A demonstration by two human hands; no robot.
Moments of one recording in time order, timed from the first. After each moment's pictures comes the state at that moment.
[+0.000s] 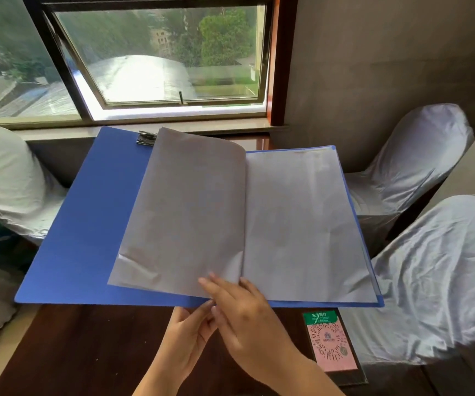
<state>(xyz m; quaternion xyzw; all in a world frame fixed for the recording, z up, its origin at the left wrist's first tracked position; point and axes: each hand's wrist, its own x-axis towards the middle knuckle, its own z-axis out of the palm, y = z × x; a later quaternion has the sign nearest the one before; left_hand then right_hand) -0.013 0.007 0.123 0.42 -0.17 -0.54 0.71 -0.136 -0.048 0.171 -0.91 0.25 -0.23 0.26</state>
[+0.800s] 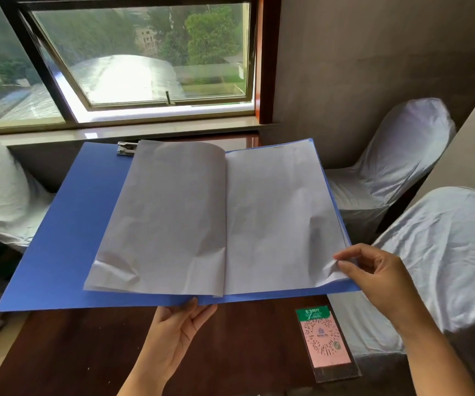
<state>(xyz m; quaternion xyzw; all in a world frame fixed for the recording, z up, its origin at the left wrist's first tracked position) 0.003 0.002 0.124 0.39 -0.14 -0.55 0.73 -0.274 -0.137 0.199 -0.70 0.49 -0.37 0.37</state>
